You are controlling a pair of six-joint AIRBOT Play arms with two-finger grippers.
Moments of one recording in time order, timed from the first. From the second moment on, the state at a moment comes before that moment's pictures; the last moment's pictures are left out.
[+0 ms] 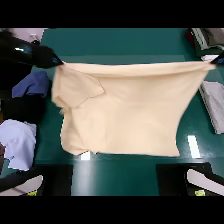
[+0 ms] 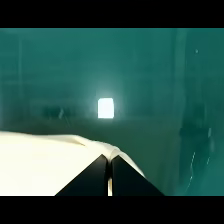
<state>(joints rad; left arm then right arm) -0.12 -1.29 1.64 1.09 -1.33 -1.41 -0.27 -1.24 1.70 -1.16 1.57 1.59</state>
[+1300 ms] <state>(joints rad) 0.16 -1.26 1.13 1.20 -1.37 -1.39 -0.27 -1.10 1.14 -1.15 1.20 1.45</state>
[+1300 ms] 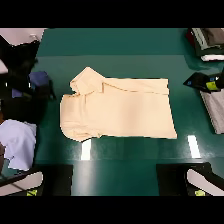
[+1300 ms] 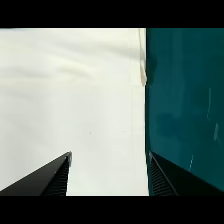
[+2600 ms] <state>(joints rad) 0.18 -1.13 0.72 1.00 -1.14 -1.30 -0.28 -1.01 0.85 -1.15 1.39 1.43</state>
